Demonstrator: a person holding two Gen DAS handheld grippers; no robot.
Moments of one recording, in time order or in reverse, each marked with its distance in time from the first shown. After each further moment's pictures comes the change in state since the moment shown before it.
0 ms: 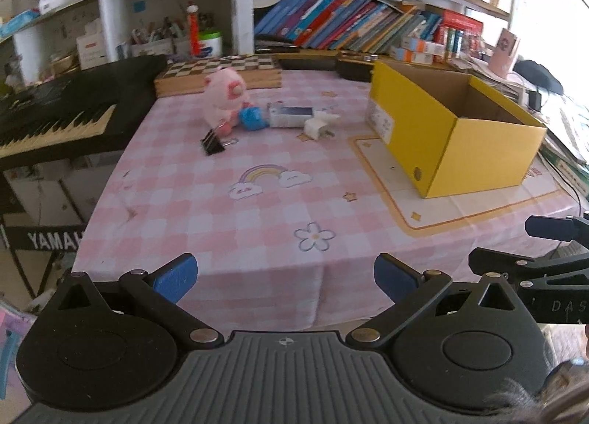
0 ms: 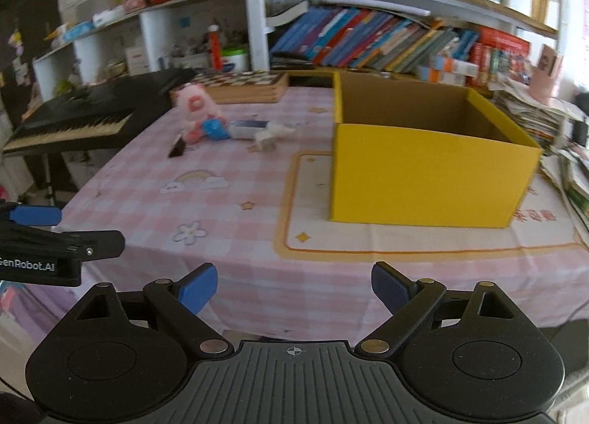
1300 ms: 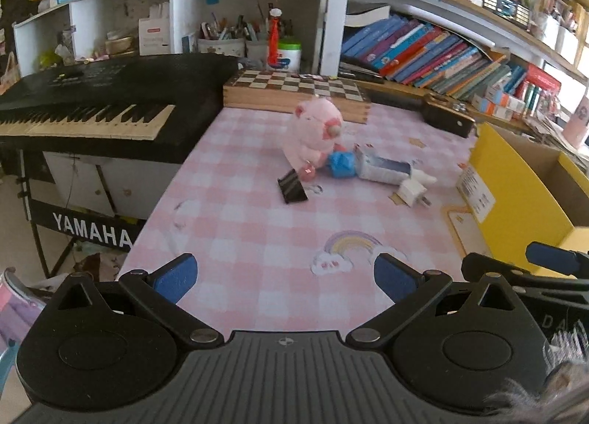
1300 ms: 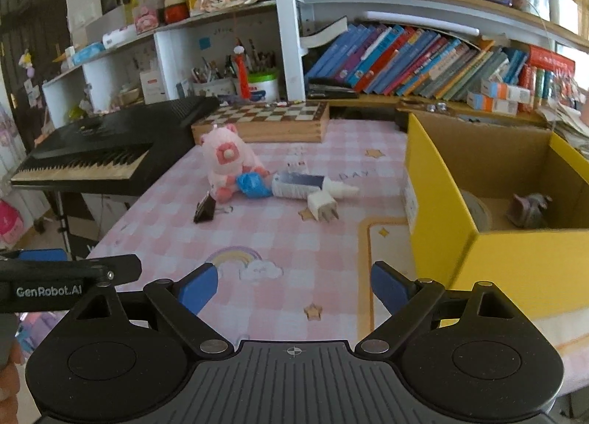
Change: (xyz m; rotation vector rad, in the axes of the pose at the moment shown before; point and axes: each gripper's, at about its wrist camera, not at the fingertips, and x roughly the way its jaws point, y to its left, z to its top) left arm 0.070 0.073 0.058 -0.187 -0.045 0.127; right arm 0.092 0.044 0.080 0.020 -0.078 0.062
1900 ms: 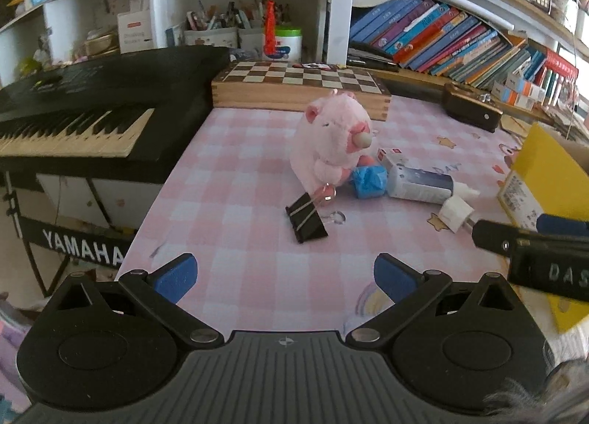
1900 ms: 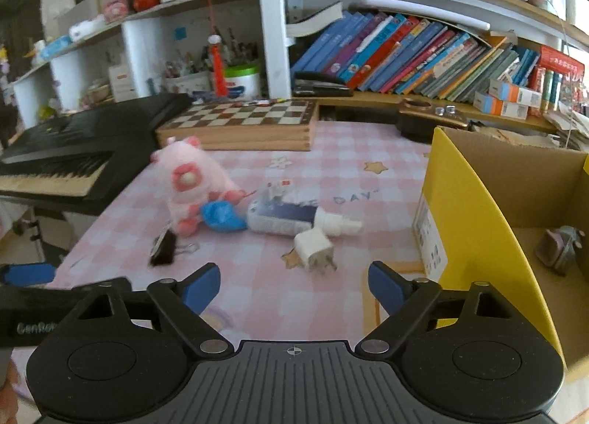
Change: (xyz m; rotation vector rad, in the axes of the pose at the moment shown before) left arm 0.092 0.002 0.036 0.059 0.030 0.009; right arm 0.089 -0.006 0.041 0.017 0.028 -0.086
